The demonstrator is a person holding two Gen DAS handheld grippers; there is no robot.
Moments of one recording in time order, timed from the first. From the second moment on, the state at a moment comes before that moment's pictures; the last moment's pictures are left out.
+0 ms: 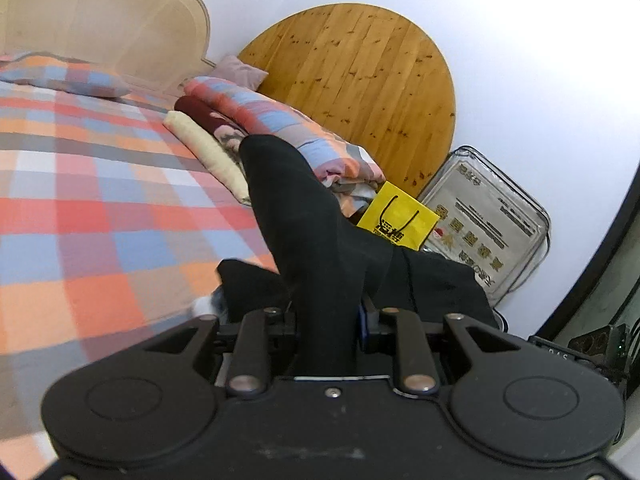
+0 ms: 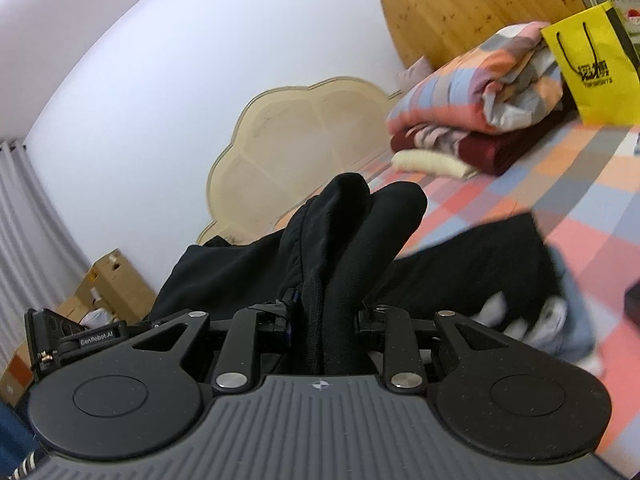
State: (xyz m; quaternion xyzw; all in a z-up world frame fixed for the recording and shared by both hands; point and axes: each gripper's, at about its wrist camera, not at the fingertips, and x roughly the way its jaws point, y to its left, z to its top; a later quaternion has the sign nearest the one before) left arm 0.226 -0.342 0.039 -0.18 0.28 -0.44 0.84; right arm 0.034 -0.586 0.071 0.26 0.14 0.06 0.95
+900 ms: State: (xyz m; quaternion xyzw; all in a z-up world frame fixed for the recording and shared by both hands) left arm 0.294 -0.396 -0.009 -0.11 0.28 -0.35 0.89; right arm 0.066 -0.643 0.056 0.18 0.08 -0.09 0.98
